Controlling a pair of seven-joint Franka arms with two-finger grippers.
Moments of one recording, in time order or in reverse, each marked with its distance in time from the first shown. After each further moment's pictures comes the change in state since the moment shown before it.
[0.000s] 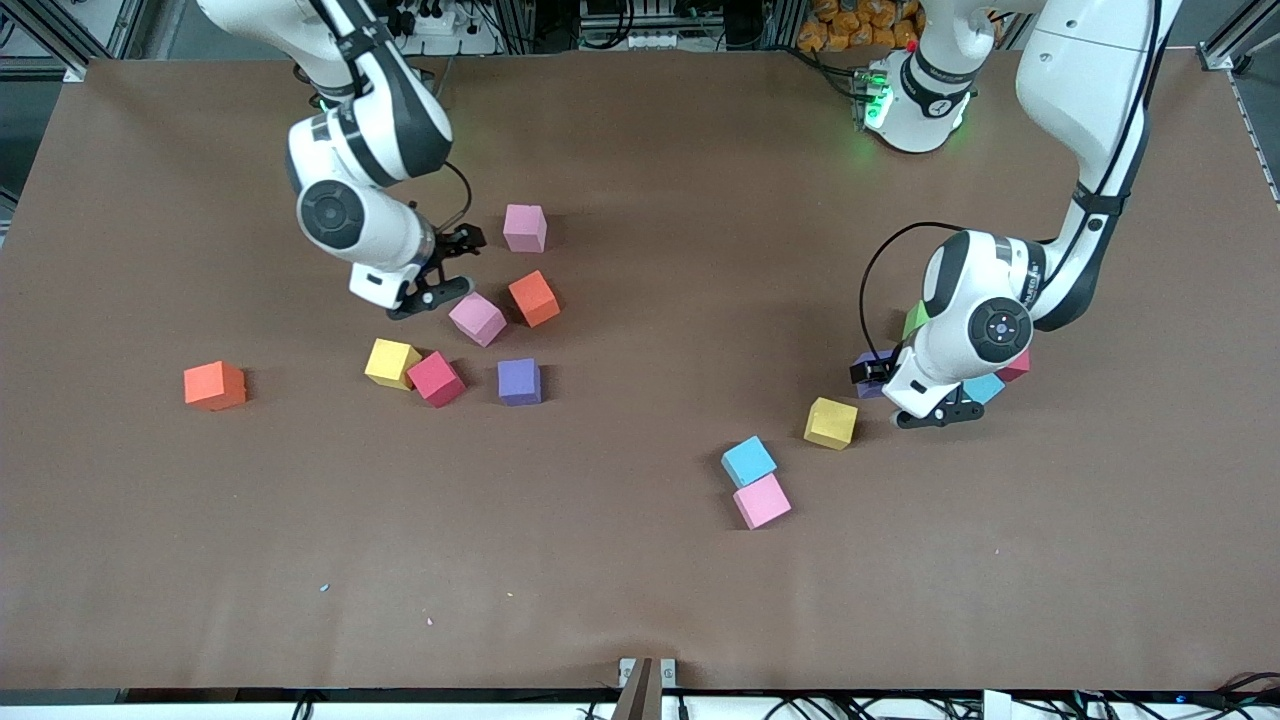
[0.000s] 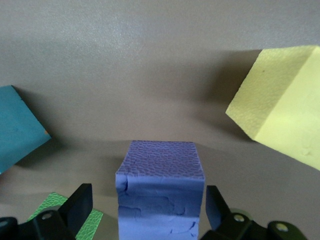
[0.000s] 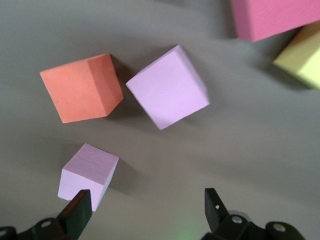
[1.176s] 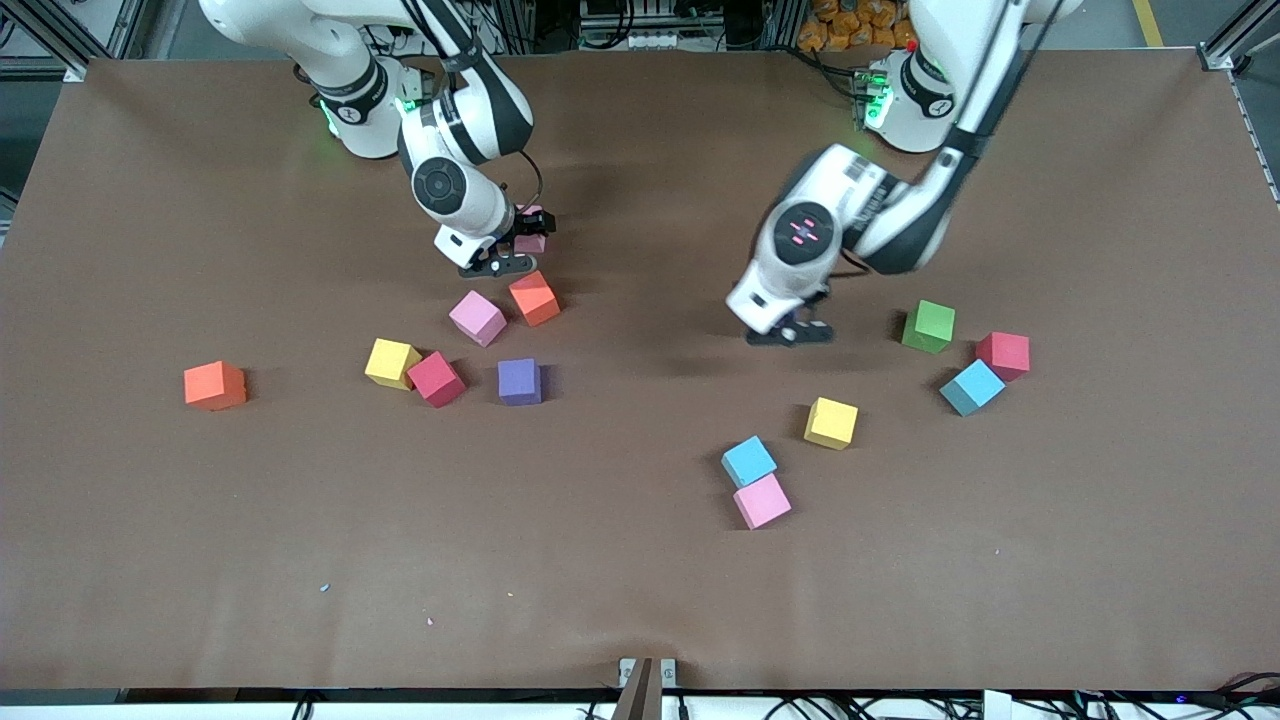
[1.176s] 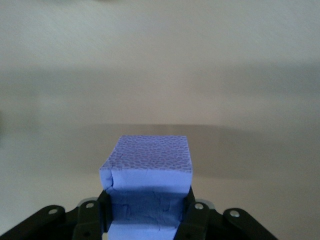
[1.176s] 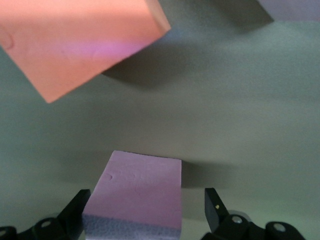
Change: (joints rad) left arm -0.317 -0.100 -0.146 -0.005 0.021 -0.157 -0.366; right arm 0.266 0.134 0.001 -0.180 0.269 0.348 0.260
